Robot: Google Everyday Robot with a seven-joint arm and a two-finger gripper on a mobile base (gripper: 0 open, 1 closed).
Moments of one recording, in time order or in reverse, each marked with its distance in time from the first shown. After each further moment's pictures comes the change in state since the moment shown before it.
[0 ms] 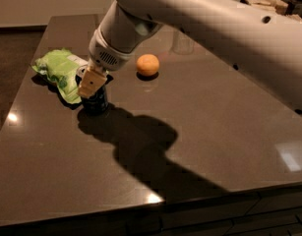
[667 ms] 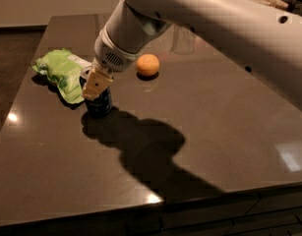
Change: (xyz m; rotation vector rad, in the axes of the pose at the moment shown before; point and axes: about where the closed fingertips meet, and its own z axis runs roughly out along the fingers) arm 0.009 0.009 -0.013 -0.012 0.004 -0.009
